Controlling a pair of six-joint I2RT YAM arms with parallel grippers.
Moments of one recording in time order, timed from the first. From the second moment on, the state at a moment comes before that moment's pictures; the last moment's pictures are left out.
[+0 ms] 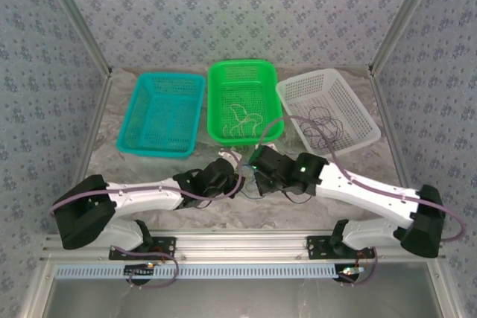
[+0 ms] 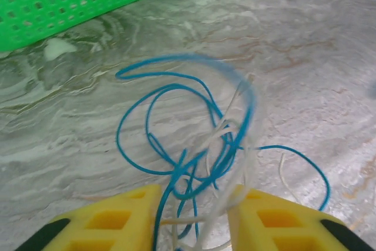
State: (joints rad) left arm -1.07 1.37 0.61 0.01 -0.23 -0.48; right arm 1.07 1.20 1.03 -0.94 0.22 0.65
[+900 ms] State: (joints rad) left arm -1.05 1.10 0.55 0.02 -0.28 -0.49; right arm 1.03 0.93 0.95 -1.04 0.41 0.65
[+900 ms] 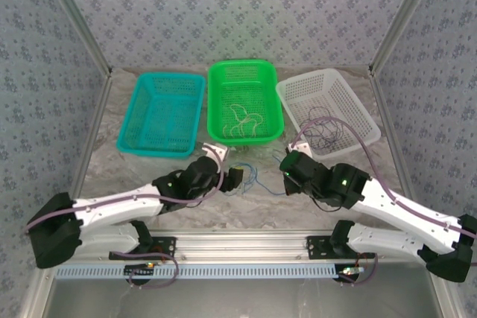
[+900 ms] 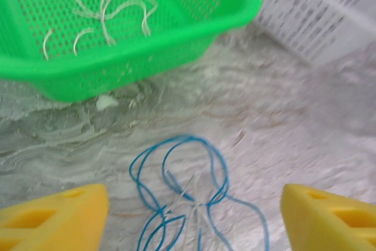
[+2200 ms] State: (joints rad) left arm -1.04 1.14 0.55 0.19 -0.01 -0.34; right arm 1.10 1.05 0.99 -0.89 0.46 0.51
